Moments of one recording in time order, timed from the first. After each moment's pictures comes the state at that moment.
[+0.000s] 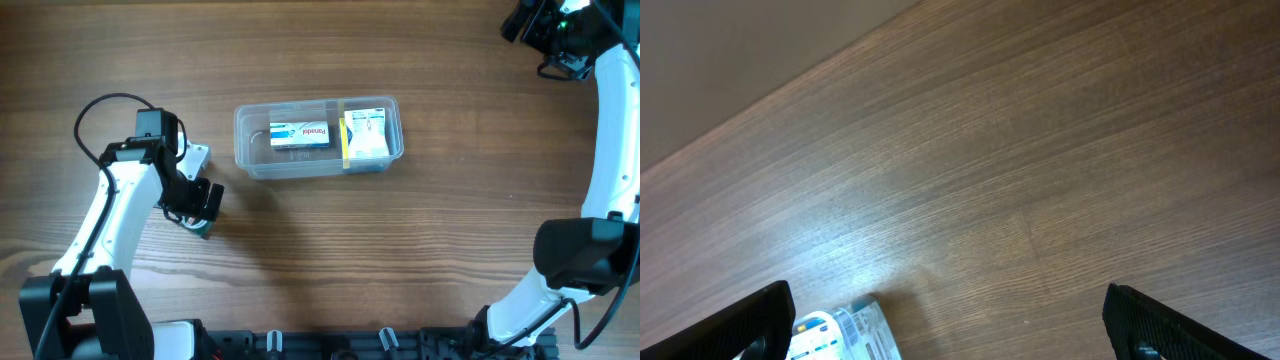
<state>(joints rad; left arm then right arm) 0.06 1.53 0.98 -0.96 -0.01 0.27 -0.16 1.91 2.13 -1.23 -0.11 0.31</state>
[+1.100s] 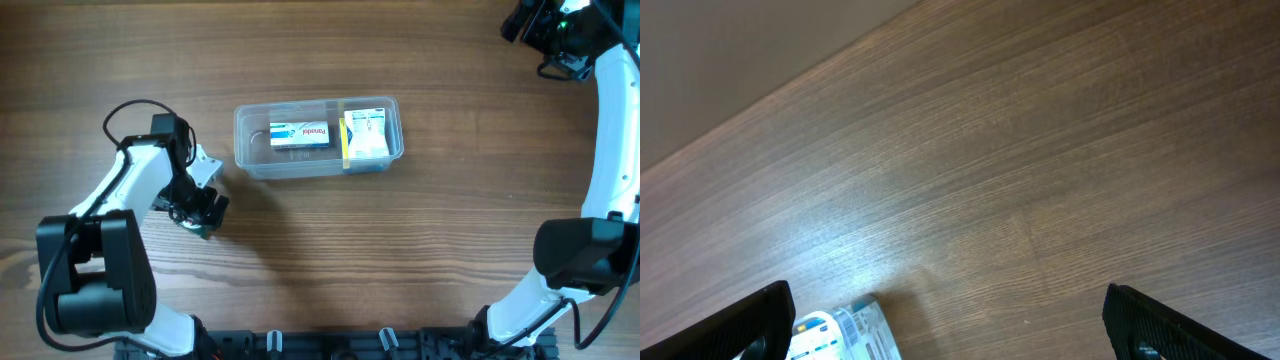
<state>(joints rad) 0.06 1.74 0.98 -0.92 -0.01 0.42 -0.16 1.91 2.13 -1.23 -0.11 0.31</state>
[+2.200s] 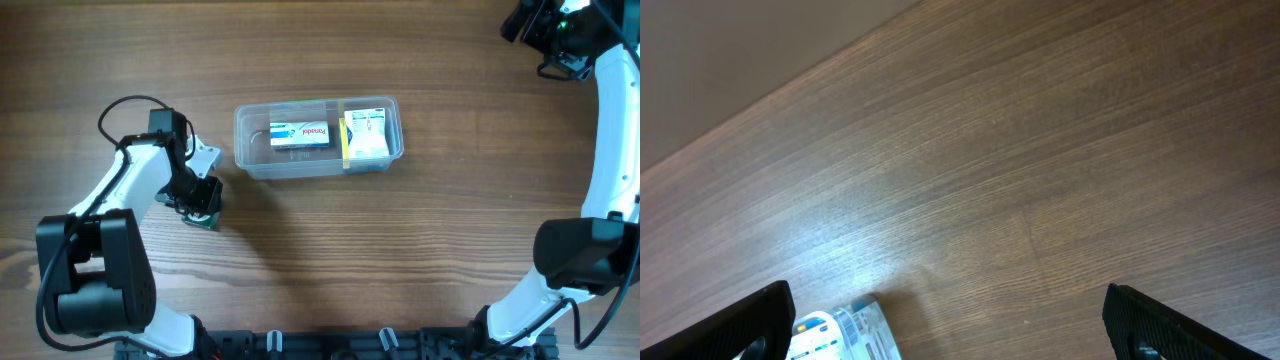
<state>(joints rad) 0.06 1.74 0.98 -0.84 0.08 0.30 -0.16 1.91 2.13 -1.23 -0.11 0.31</state>
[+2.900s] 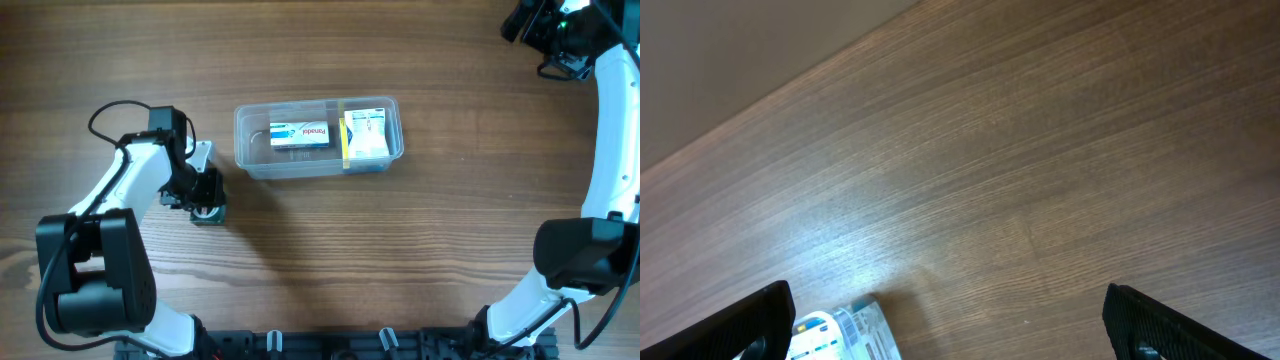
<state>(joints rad) 0.06 1.74 1.00 -0.84 0.13 0.07 -0.16 1.91 2.13 -1.23 -0.11 0.31</state>
